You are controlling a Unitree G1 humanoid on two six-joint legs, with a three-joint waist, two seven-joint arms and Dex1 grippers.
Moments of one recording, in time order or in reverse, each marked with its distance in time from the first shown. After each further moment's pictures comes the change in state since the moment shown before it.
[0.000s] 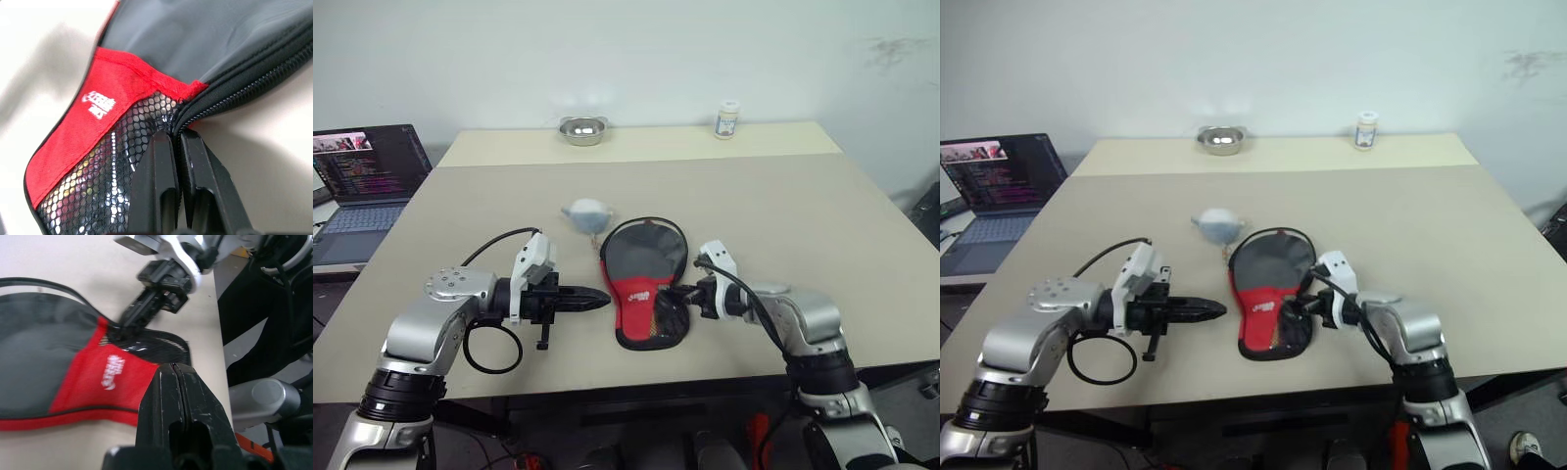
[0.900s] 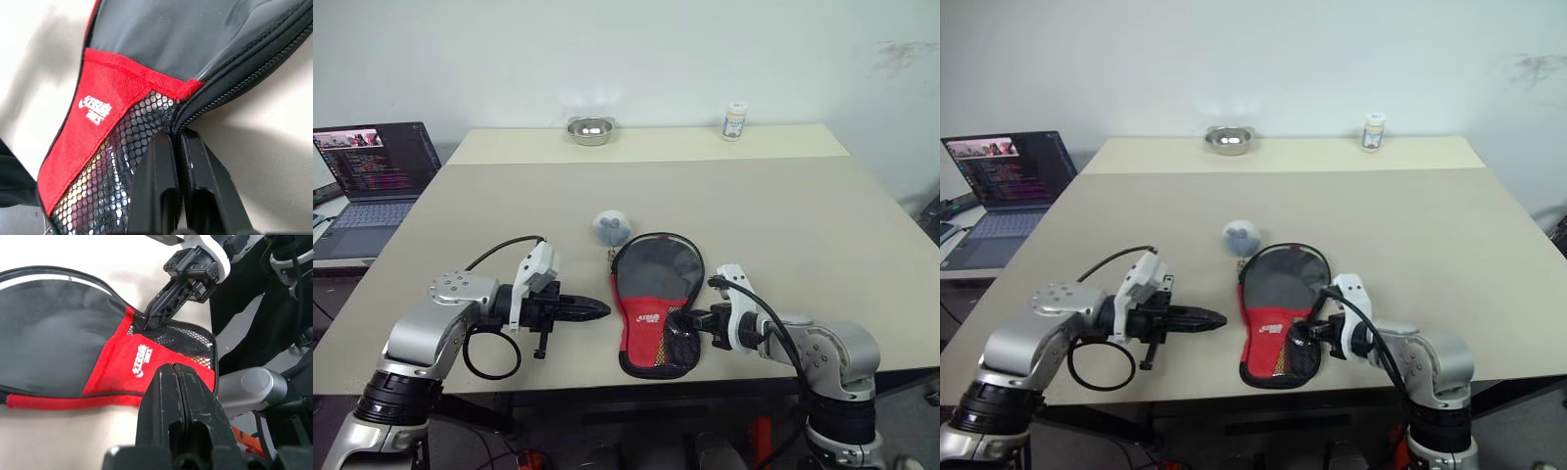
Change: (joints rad) left arm 0.028 0.022 -0.032 0.022 0.005 -0.046 -0.023; right arm 0.109 0.071 -0.095 -0.233 0.084 0.236 -0.182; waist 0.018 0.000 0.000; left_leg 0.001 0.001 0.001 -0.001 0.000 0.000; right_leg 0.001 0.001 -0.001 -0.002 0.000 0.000
